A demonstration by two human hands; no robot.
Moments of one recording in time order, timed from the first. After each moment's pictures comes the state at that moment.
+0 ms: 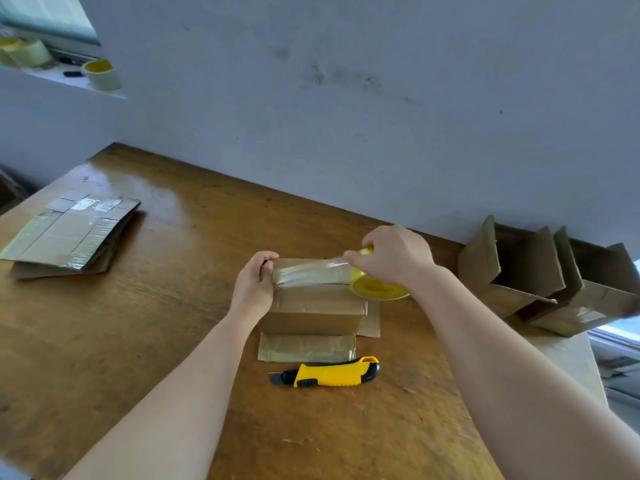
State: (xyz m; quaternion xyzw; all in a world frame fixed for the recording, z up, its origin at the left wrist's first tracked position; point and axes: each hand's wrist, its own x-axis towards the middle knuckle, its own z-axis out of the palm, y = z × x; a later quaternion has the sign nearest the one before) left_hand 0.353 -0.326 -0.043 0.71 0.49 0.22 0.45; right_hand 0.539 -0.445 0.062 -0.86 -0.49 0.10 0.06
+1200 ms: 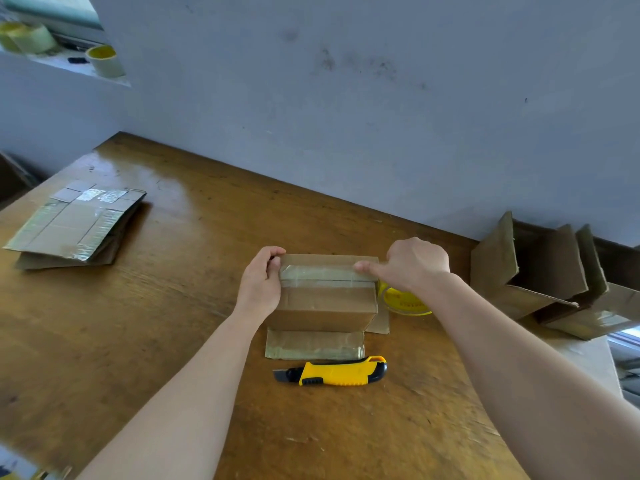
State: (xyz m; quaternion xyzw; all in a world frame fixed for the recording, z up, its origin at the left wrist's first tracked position) left_hand 0.353 -0.324 -0.049 0.74 0.46 0.24 0.42; right_hand 0.559 -0.444 0.026 -0.88 -0.45 0.10 -0.09
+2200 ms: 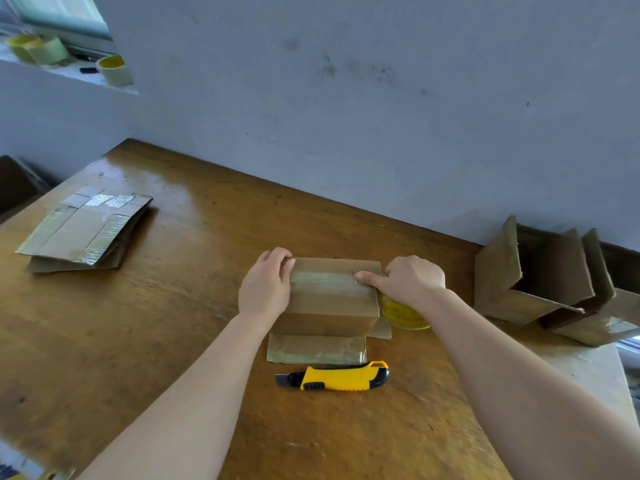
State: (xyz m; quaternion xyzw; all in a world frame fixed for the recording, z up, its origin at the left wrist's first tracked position) left_hand 0.359 -0.327 -0.038 0.84 0.46 0.20 0.22; right_hand 0.560 -0.450 0.003 -0.89 -0.43 0.16 -0.05
